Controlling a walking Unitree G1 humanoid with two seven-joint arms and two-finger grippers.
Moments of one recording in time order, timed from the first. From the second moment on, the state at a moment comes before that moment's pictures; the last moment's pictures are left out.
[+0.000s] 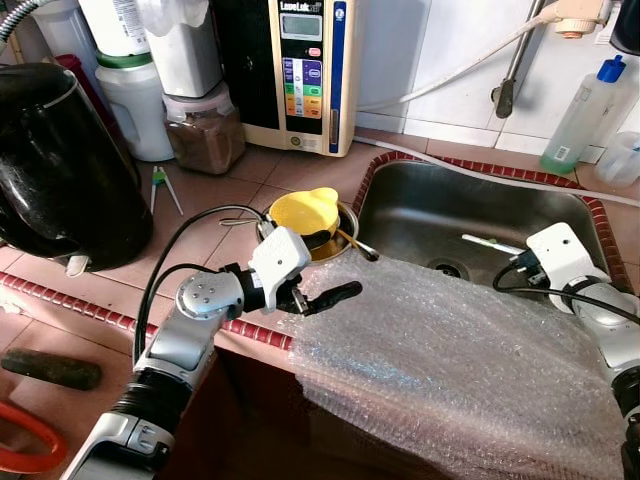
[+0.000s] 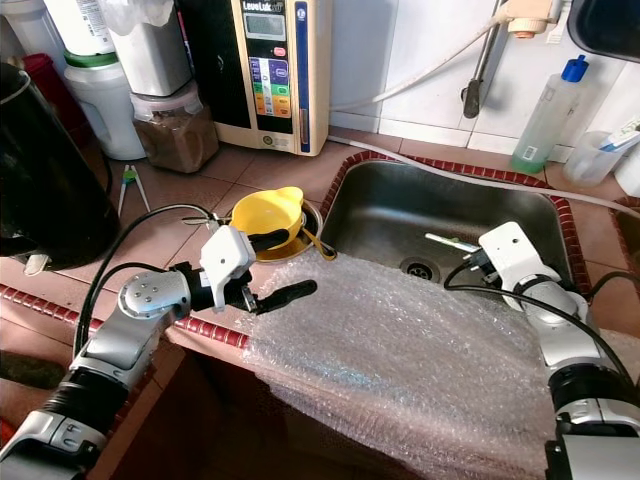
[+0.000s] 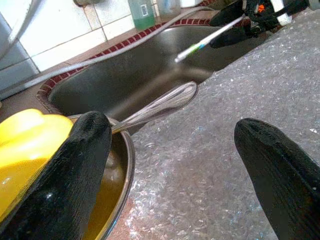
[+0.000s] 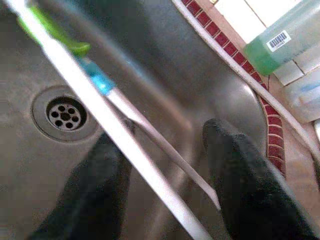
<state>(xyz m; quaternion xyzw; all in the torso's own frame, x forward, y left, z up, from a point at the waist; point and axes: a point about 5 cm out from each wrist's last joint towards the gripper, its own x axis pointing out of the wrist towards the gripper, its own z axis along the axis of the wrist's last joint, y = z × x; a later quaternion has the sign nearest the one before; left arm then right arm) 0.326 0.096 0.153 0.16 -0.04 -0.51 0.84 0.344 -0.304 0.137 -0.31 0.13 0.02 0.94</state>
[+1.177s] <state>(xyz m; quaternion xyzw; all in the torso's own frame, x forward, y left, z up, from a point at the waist) 0.345 0.098 0.168 0.11 -0.06 -0.44 0.89 0.316 -0.183 0.190 -0.22 -0.11 0.22 0.95</state>
